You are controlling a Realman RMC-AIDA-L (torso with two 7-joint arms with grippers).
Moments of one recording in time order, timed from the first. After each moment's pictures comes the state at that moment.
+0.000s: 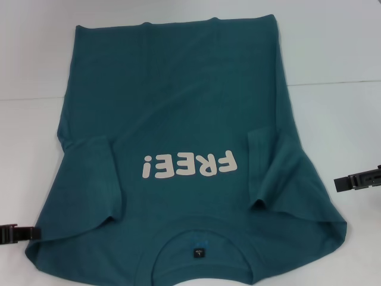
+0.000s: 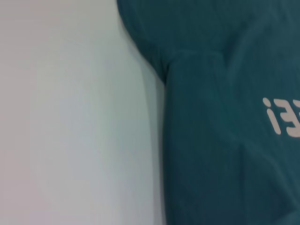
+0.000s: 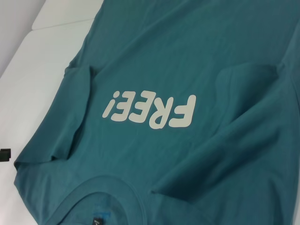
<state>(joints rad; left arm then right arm) -0.35 -2.16 0.69 1.19 2.49 1.46 -2.37 0.57 1.90 -0.57 -0.92 -2.42 -1.75 2.28</state>
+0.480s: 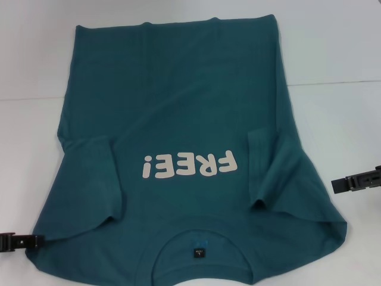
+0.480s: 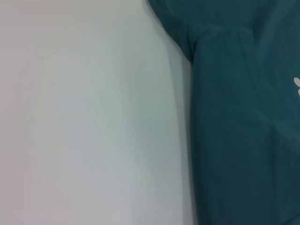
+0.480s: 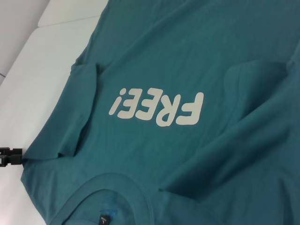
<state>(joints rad) -0.36 -2.16 0.70 1.17 2.56 1.42 -2.37 0.58 1.91 -0.57 -0.92 -2.42 -1.76 2.28</state>
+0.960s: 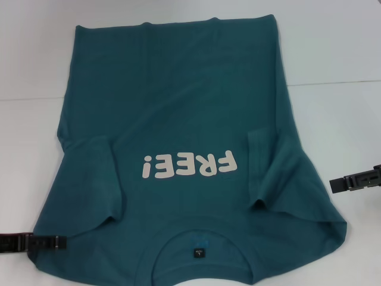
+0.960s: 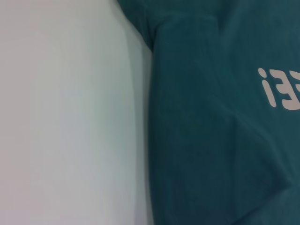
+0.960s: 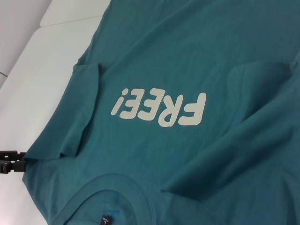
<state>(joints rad) -0.40 -2.16 0.70 1.11 2.54 1.48 -2.37 0.58 1.91 -0.57 -0.92 -2.42 -1.76 2.28</state>
